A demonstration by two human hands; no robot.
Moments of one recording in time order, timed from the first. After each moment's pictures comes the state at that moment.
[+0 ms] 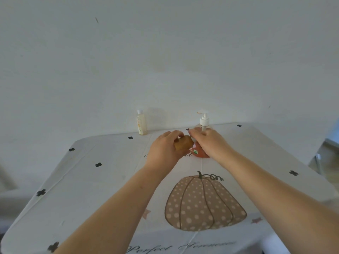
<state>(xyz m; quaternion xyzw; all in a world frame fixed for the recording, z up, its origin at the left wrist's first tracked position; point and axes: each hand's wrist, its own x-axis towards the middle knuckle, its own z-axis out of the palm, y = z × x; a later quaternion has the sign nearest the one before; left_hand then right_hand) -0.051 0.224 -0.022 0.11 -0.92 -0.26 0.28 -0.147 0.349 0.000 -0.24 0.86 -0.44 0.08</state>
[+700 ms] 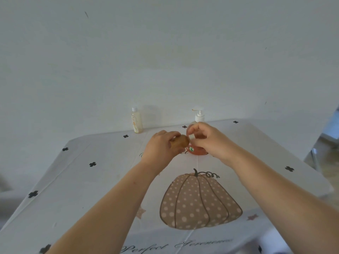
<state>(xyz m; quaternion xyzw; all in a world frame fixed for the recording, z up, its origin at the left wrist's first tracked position) -0.060 0.219 -0.025 0.10 -0.93 -0.27 0.25 -0.155 0.373 -0.005 -0.32 0.79 -0.50 0.15</state>
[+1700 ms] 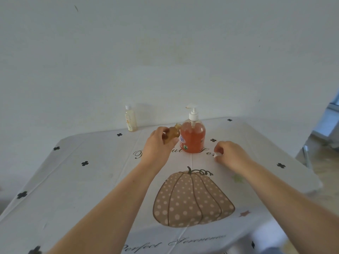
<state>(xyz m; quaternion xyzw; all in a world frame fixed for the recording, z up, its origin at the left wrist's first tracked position) -0.075 0.226 -0.041 0.19 -0.85 -0.42 0.26 -0.197 0.431 -0.058 -0.23 0.95 -0.20 0.04</state>
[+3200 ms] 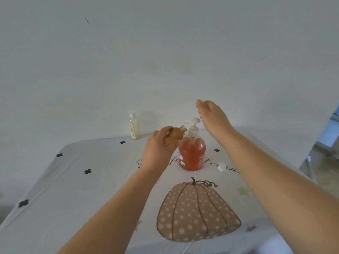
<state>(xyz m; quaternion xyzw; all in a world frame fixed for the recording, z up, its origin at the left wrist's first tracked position) -0.067 0.223 -0.015 0.15 -0.83 -0.46 0.29 -0.177 0.349 0.057 -0.26 0.83 -0.49 -0.04</state>
